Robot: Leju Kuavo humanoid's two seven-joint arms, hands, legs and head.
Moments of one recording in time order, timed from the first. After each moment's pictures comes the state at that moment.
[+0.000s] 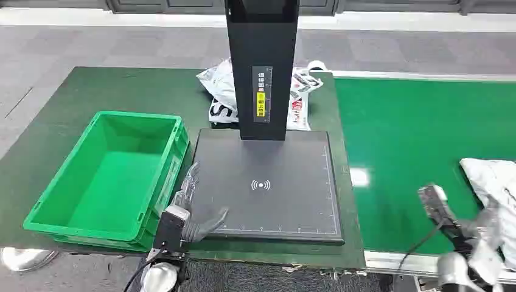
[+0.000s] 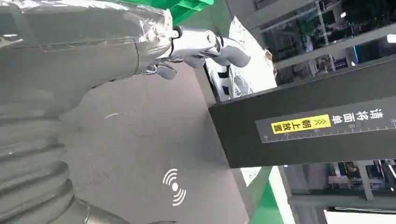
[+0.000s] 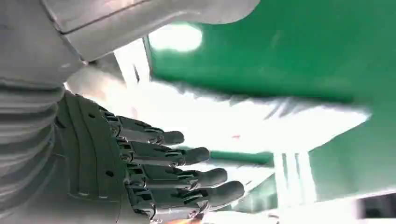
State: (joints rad) left arm 0.03 -0.24 -0.18 -1.44 -0.29 -0.02 -0.35; right arm -0.18 -0.16 -0.41 -1.08 1.13 -0.20 0.20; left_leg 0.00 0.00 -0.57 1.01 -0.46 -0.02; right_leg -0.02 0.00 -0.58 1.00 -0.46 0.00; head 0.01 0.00
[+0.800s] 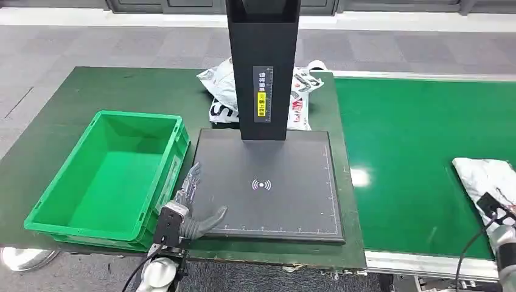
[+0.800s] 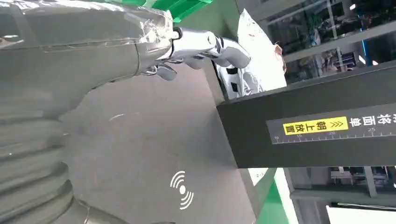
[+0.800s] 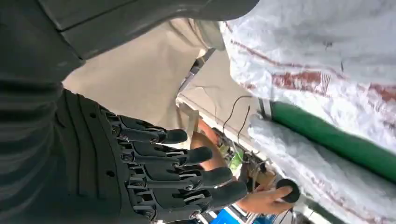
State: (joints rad) left arm -0.02 -0.20 -0.19 -1.35 -0.22 0.00 -0.37; right arm -0.59 -0.47 -0.38 -0.37 1.48 -0.03 0.49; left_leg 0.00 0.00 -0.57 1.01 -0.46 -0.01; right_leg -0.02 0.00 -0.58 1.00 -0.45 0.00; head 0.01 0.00
